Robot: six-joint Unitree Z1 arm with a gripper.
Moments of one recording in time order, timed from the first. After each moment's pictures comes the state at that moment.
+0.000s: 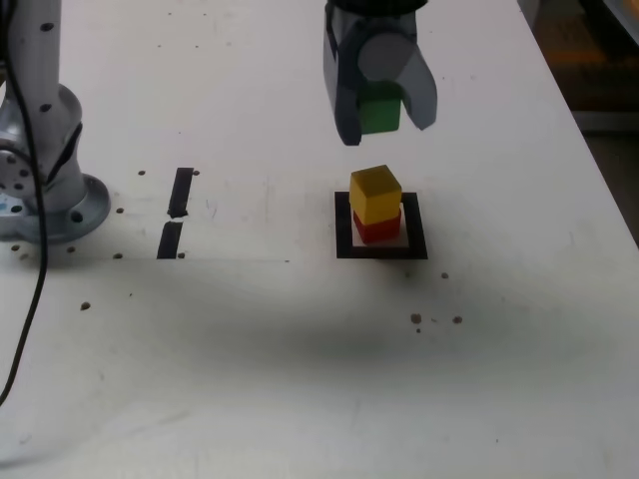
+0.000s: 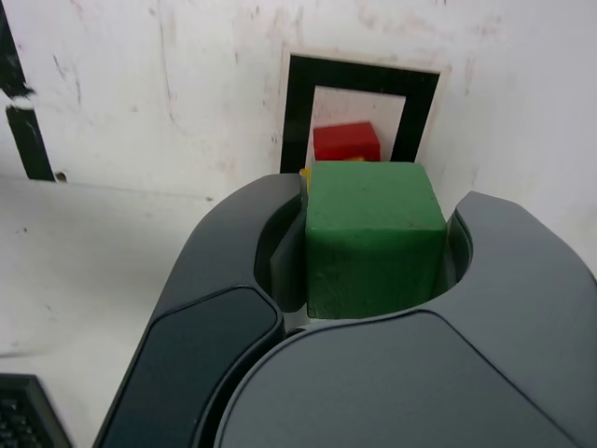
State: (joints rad) arm -0.13 1.86 -1.67 1.34 -0.01 -0.20
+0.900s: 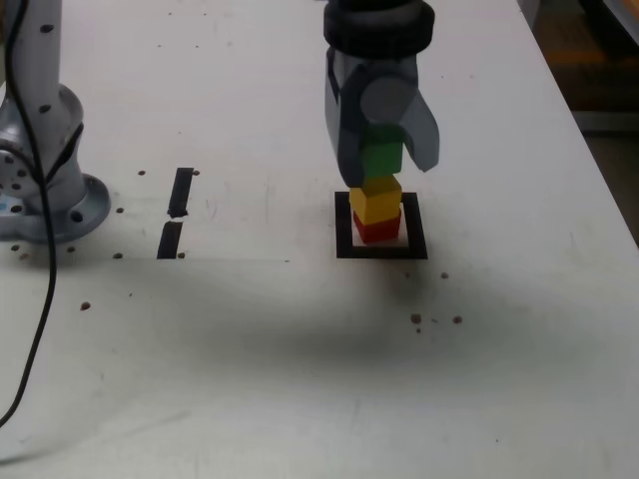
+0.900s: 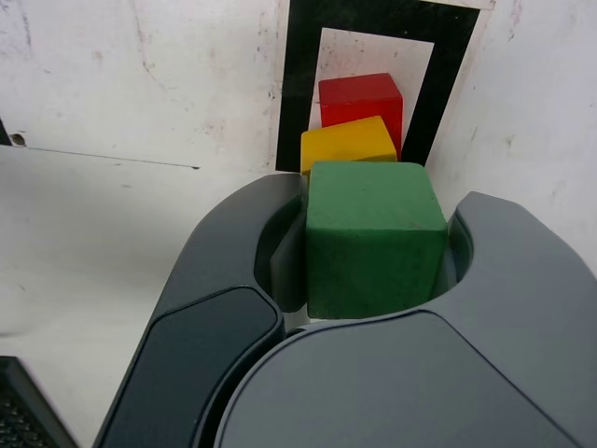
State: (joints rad) arm -0.16 1.87 -1.55 1.20 -0.08 -0.23
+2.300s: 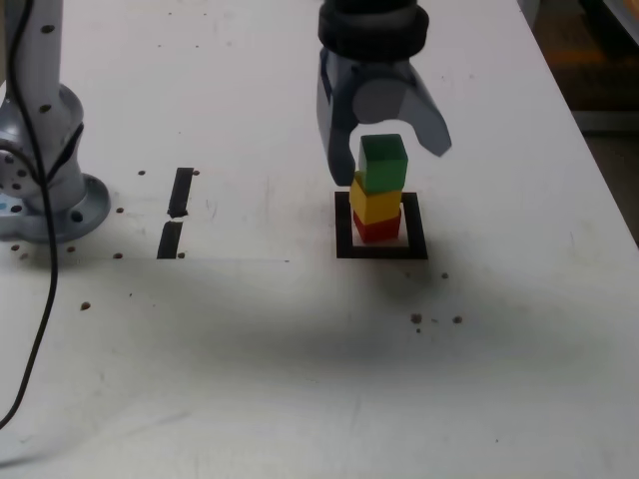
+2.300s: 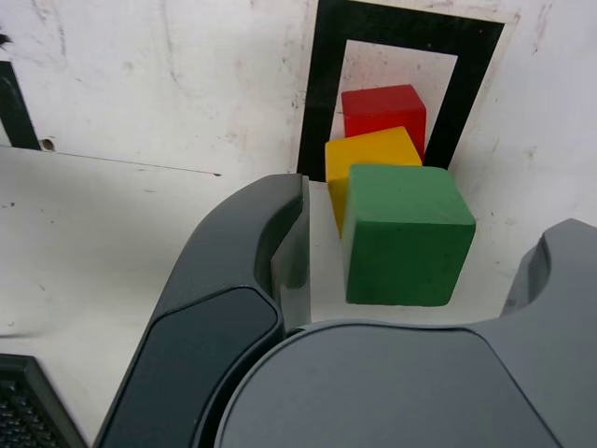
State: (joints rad) arm -0.16 1.86 -1.56 1.27 -0.06 -0.24
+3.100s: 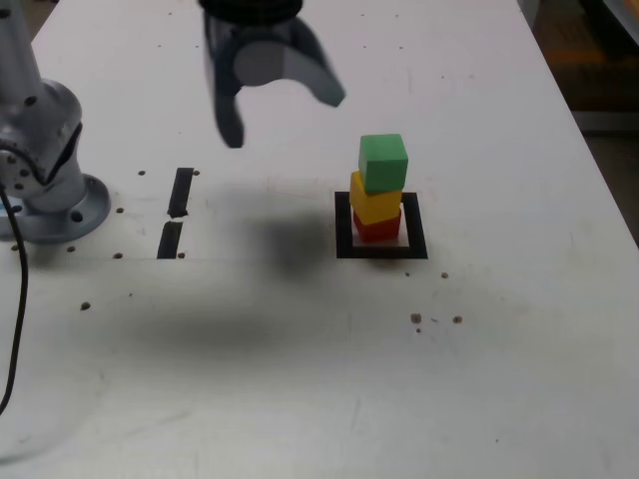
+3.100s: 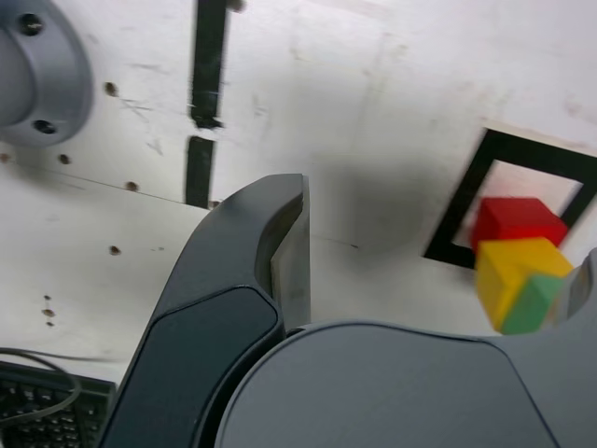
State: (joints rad) arm -0.12 1.59 -1.25 1.29 0.02 -0.31
